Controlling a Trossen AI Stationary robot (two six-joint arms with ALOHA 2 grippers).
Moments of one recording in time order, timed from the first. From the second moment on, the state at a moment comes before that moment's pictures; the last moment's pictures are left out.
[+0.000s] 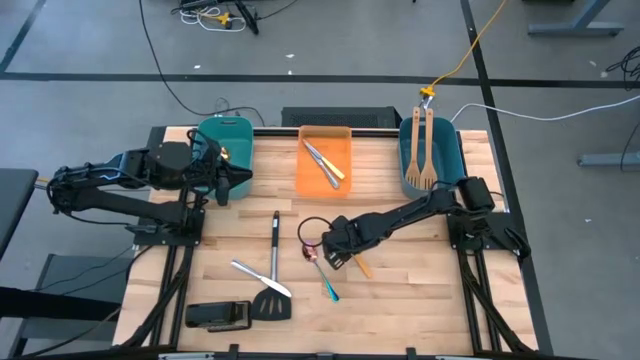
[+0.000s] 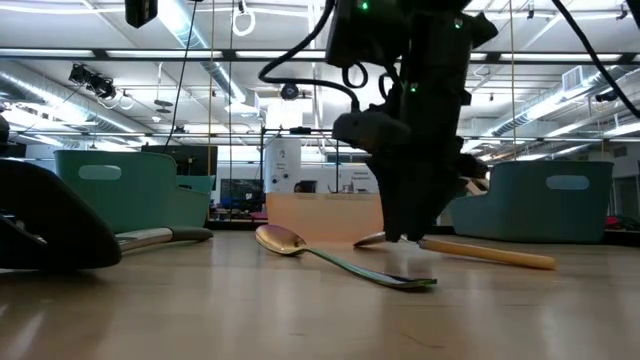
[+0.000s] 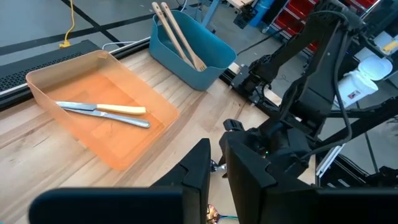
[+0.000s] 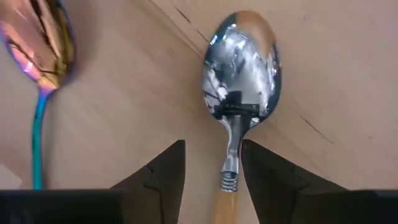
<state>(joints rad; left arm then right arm) 0.03 0.77 1.05 -0.66 -0.24 -0.62 0.21 1.99 1.33 -0.73 0.11 1.03</state>
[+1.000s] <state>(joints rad) 0.03 0.77 1.05 -0.66 -0.24 -0.62 0.20 1.91 1.25 -0.64 0.14 1.03</state>
